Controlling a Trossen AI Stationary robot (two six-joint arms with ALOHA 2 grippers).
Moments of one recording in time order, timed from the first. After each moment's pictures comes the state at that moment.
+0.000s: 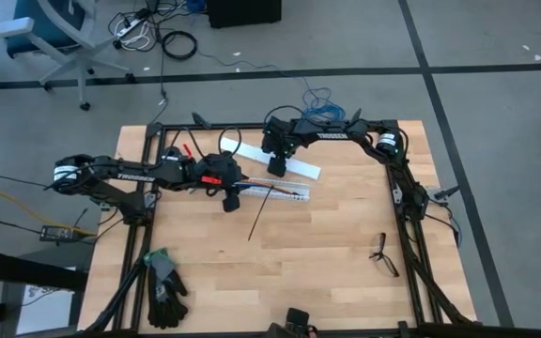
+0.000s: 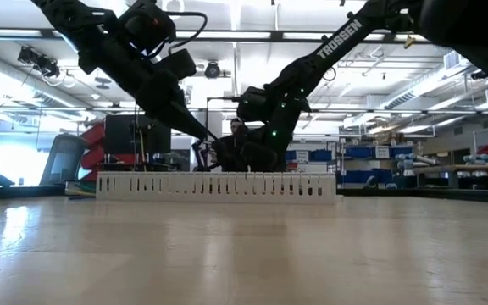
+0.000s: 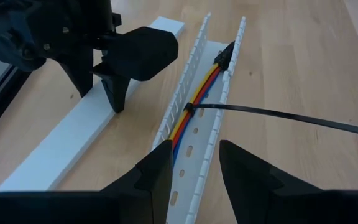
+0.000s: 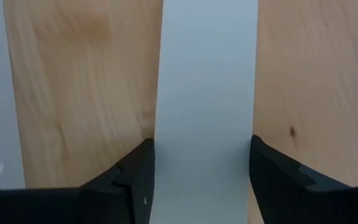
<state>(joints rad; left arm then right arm) 0.22 1.33 0.65 0.06 -0.04 0.10 -0.48 2.21 1.62 -0.60 -0.08 -0.16</state>
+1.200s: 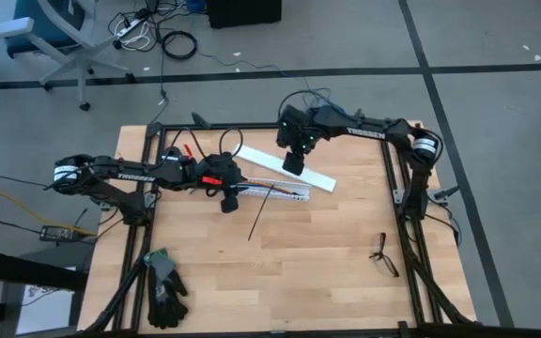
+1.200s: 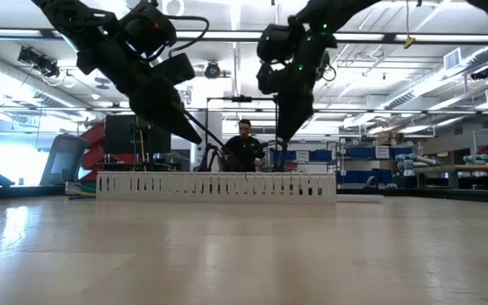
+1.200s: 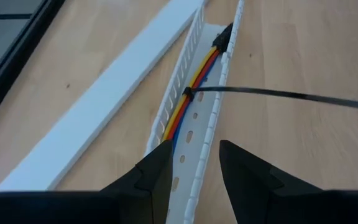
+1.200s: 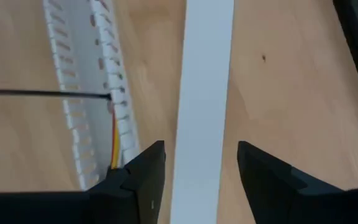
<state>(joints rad) 0.22 1.34 0.65 0.01 -0.03 0.13 -0.41 1.87 1.61 -0.90 -0.06 -0.06</state>
